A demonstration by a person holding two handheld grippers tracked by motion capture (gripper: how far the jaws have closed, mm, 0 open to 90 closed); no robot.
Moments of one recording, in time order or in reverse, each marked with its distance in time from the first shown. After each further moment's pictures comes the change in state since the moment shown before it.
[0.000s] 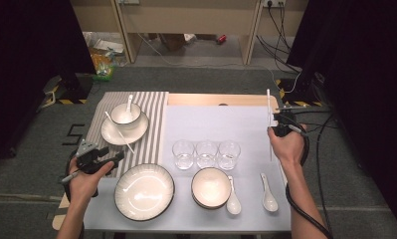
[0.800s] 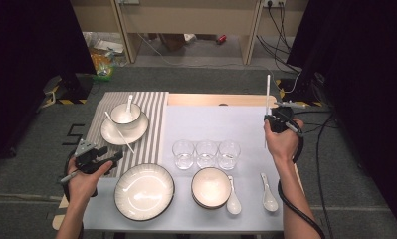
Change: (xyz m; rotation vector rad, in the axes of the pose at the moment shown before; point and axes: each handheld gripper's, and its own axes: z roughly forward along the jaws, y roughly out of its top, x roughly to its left) left arm 0.002 0.001 -0.002 -0.006 0.005 -0.003; right arm 0.015 0.008 -0.007 -0.230 0.001 -0.008
